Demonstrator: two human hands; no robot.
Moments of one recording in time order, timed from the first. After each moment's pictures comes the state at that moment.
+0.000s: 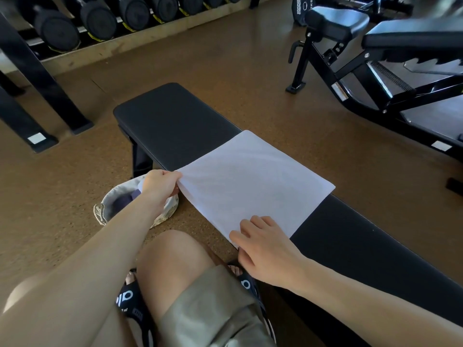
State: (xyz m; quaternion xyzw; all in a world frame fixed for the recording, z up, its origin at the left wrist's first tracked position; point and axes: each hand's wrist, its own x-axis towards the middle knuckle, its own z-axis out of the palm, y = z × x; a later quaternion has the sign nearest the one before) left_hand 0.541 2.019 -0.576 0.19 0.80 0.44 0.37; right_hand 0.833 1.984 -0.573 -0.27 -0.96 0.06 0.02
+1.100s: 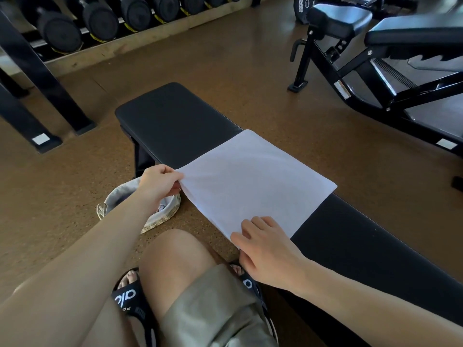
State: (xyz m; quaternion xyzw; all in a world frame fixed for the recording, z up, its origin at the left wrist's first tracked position) left_hand 0.536 2.014 -0.563 0.24 0.80 0.42 0.36; right_hand 0.835 1.983 -0.575 -0.25 -0.96 0.05 0.04
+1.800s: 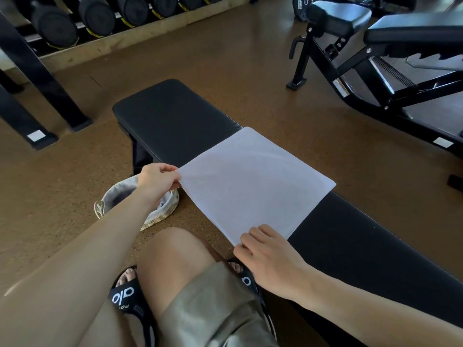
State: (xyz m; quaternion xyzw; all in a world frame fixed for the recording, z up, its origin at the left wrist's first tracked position) left_hand 0.535 2.015 -0.569 0.26 0.80 0.42 0.34; right_hand 0.846 1.969 -0.576 -0.19 -0.98 -0.02 0.06
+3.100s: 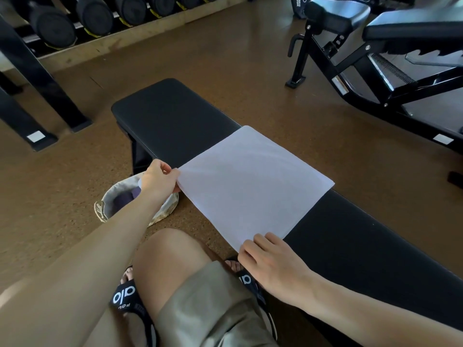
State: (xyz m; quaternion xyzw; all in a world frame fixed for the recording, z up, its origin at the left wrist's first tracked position) left_hand 0.547 2.013 -0.568 0.29 0.85 0.34 0.28; right_hand 0.861 1.958 -0.591 -0.18 -0.98 -0.08 0.09
